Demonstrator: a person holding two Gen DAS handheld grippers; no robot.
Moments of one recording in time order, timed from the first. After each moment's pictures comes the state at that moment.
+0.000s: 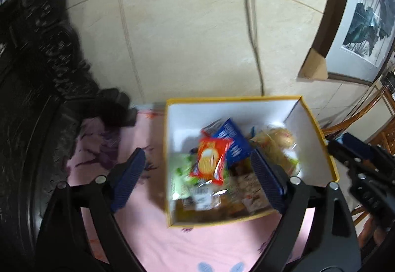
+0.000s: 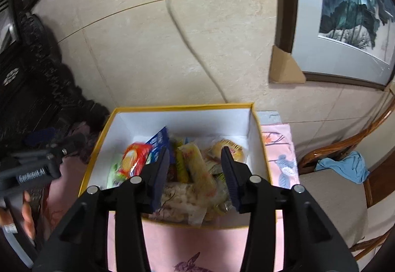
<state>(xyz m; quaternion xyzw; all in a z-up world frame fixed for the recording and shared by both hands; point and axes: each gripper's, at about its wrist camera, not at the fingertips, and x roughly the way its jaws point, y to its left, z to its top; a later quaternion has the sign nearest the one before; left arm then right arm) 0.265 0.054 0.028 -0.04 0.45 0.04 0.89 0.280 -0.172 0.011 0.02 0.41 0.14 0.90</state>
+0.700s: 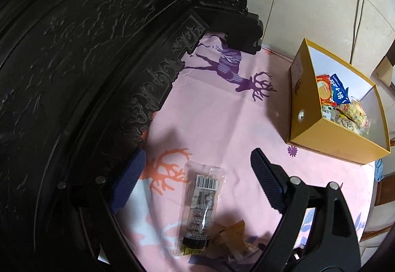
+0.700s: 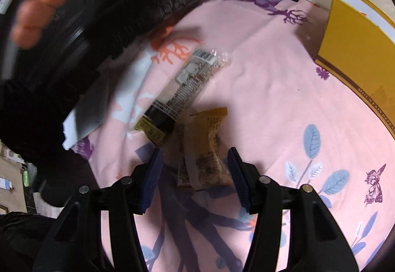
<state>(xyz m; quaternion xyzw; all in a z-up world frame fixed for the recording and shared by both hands) 0.088 0.203 -0.028 -0.13 0.50 0.23 0.82 0.053 0.029 -0.144 -0.12 0.53 0.45 0.71</state>
